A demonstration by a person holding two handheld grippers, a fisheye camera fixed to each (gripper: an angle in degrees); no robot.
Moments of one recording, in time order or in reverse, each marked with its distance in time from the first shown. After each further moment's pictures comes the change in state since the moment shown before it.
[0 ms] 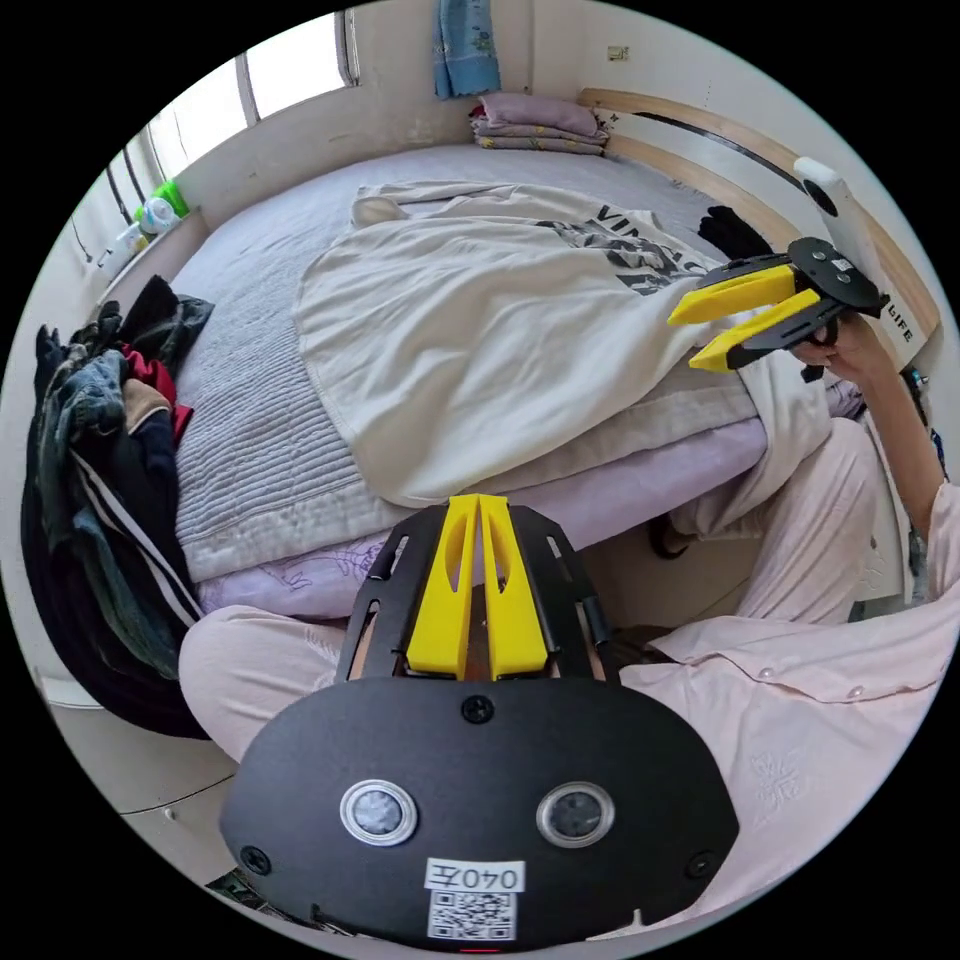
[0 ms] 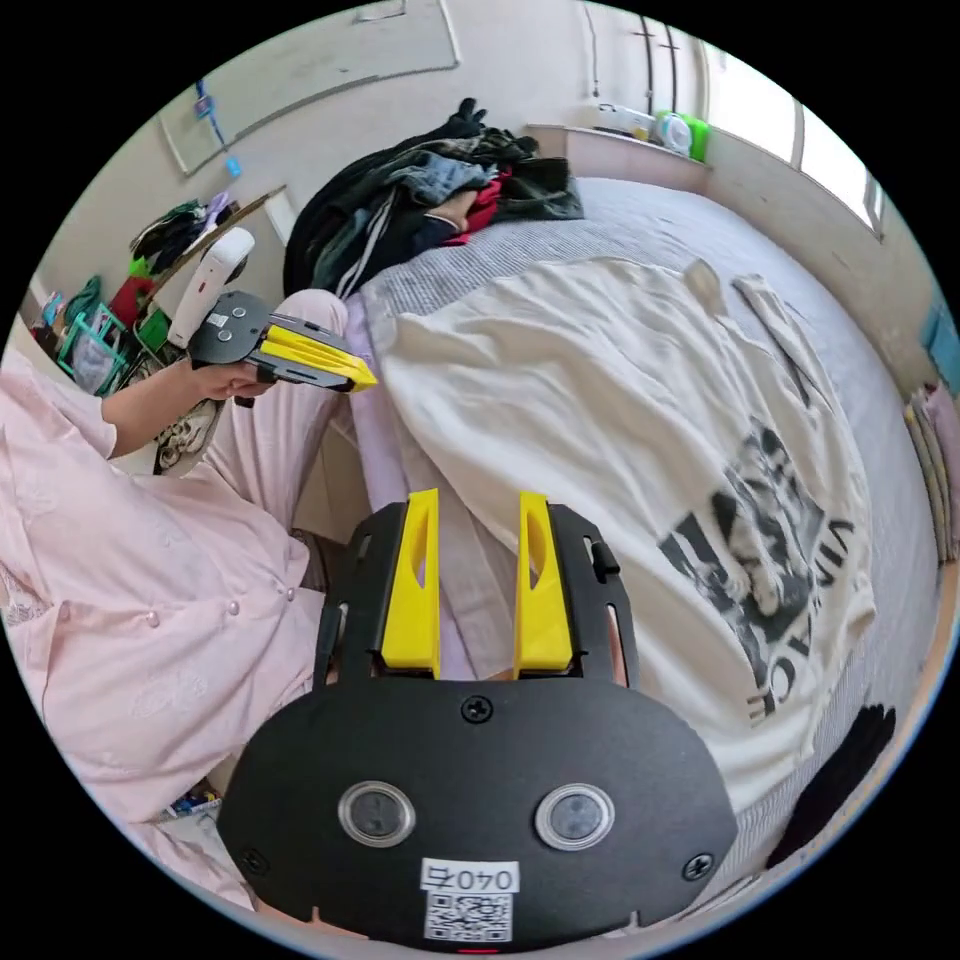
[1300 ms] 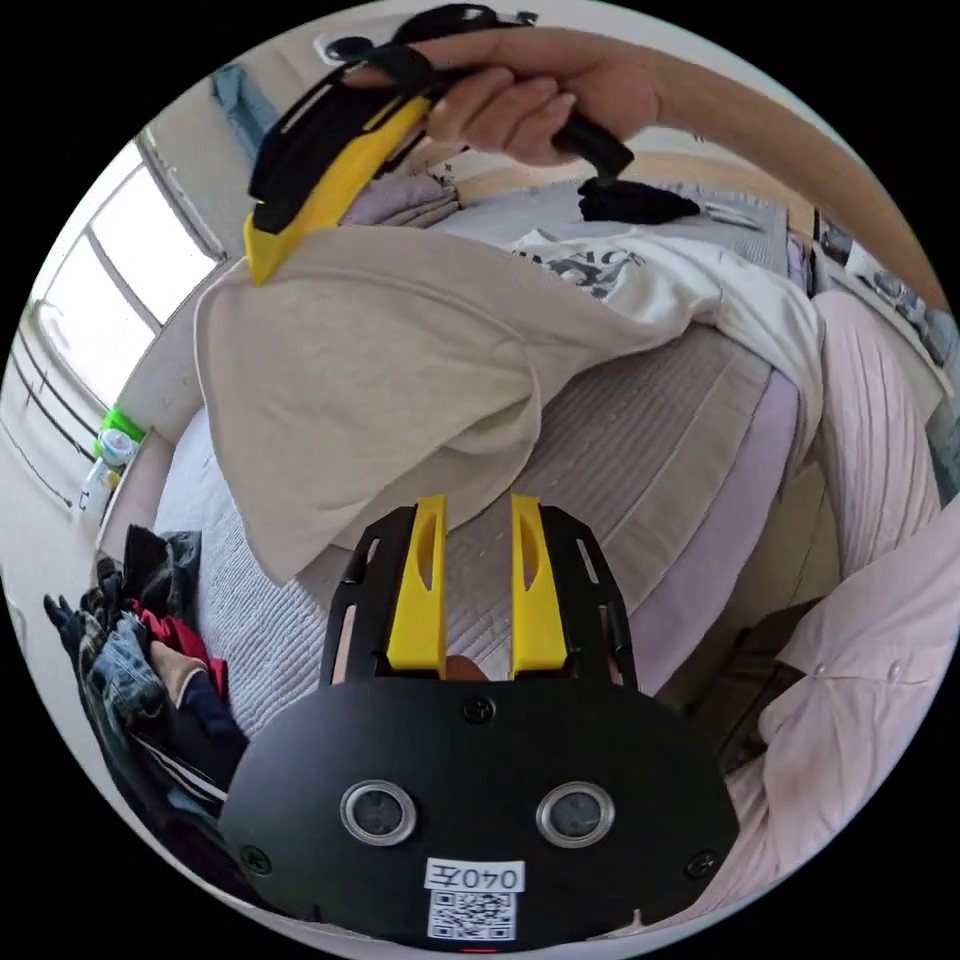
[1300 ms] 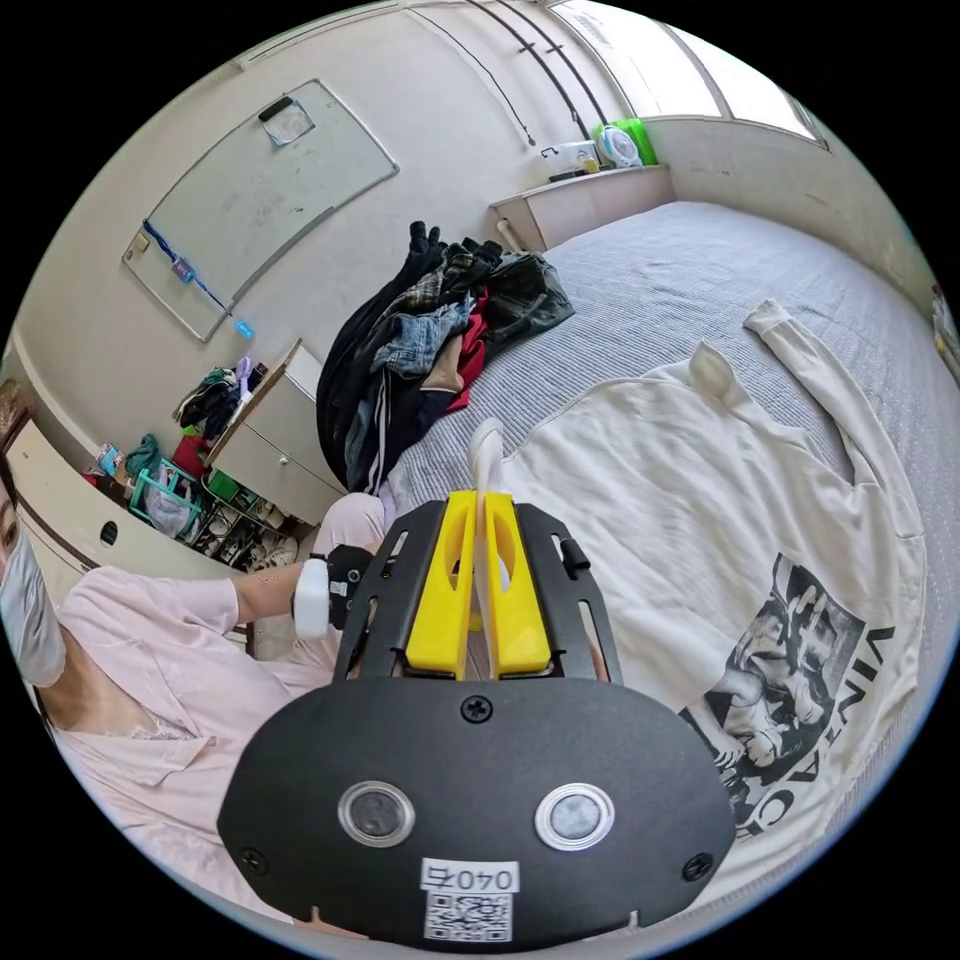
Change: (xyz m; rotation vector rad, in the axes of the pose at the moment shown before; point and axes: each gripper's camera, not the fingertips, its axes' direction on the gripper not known) left arm 0.064 -0.103 0.029 0.182 -0.069 0.560; right arm 0.105 -0.085 -0.093 0.230 -0.266 0.233
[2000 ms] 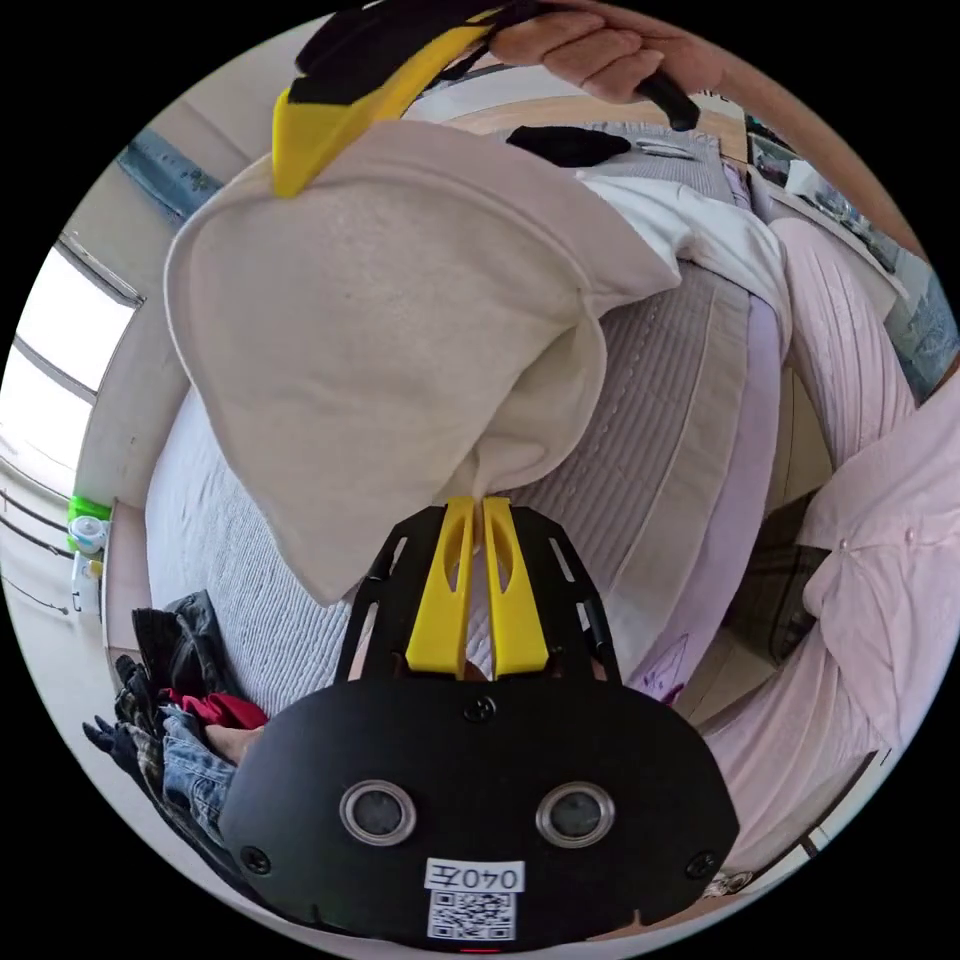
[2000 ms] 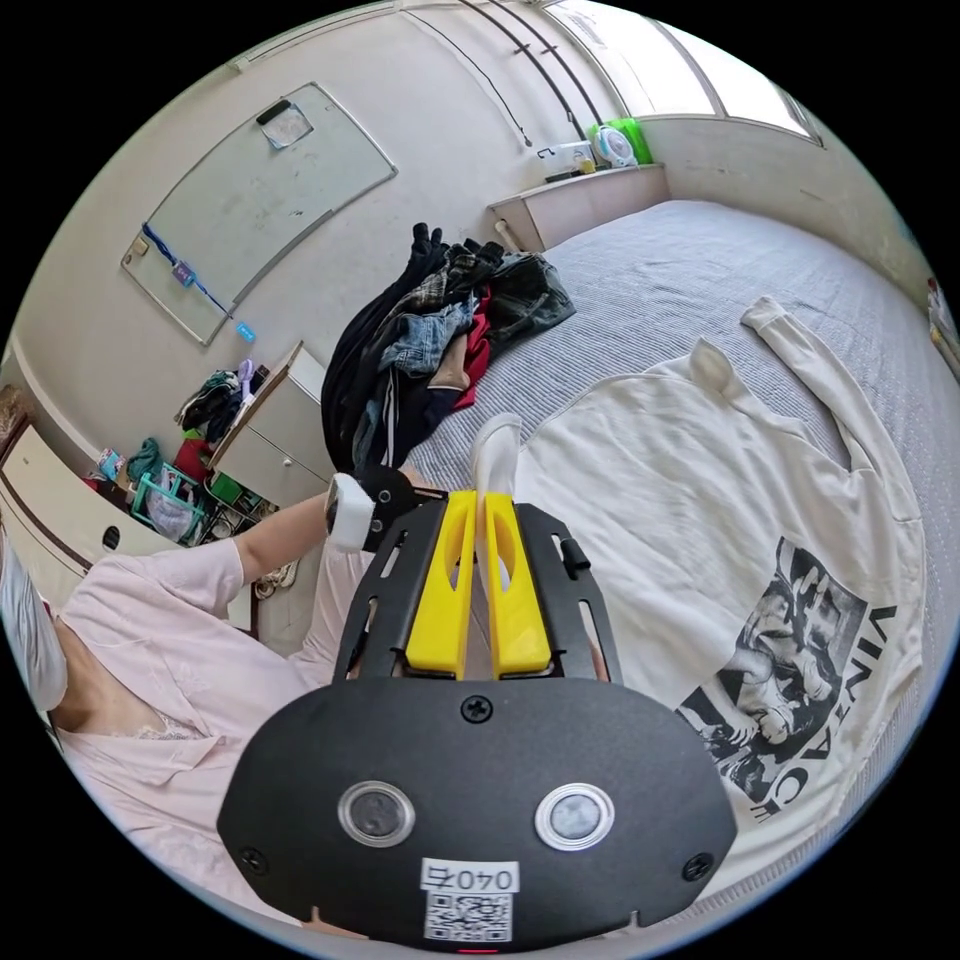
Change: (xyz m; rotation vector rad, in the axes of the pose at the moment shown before) left arm -0.071 -0.059 -0.009 -0.052 0.092 0.205; right arm -0.032 -0.014 -0.008 -0.003 -0.002 0.013
